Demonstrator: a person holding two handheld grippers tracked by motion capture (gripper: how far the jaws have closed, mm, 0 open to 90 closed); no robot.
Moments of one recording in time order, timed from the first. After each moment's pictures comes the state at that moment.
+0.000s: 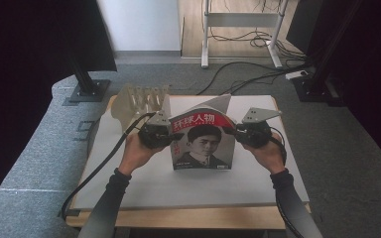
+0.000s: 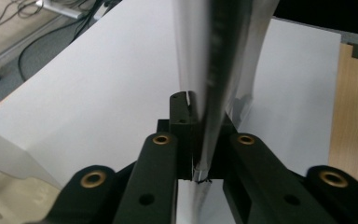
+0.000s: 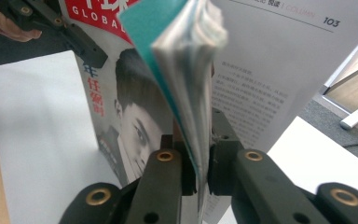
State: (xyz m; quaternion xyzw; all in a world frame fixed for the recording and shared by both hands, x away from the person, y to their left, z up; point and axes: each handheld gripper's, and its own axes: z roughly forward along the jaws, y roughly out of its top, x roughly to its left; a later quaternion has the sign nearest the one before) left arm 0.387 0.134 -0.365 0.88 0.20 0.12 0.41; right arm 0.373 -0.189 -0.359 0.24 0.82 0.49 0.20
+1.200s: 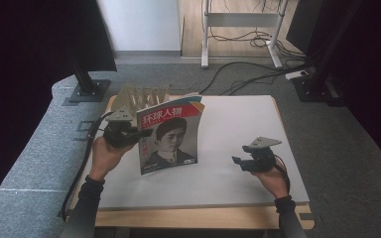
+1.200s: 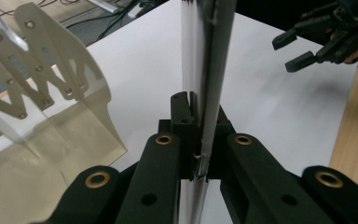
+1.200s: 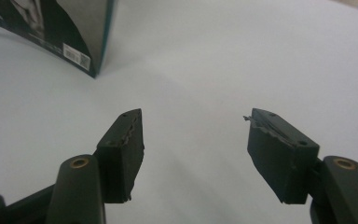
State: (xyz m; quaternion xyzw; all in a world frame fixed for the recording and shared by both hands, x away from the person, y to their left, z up) left arm 0.374 0.223 -0.351 0.84 0.29 0.13 0.44; right arm 0.364 -0.229 -0.479 0.35 0.82 0.42 0.18
